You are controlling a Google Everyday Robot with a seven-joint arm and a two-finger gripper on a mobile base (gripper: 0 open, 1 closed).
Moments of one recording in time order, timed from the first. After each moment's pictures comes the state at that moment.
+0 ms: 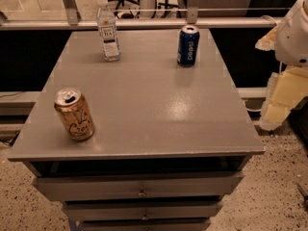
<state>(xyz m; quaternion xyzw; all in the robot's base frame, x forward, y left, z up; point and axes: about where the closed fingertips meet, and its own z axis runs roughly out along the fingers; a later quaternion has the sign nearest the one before) 0.438 -0.217 0.976 -0.60 0.78 -0.03 0.16</state>
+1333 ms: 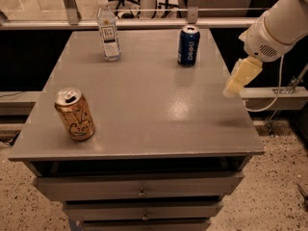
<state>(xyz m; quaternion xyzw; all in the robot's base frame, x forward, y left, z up) 0.583 -0.231 0.921 -0.54 0.80 -0.03 0.26</state>
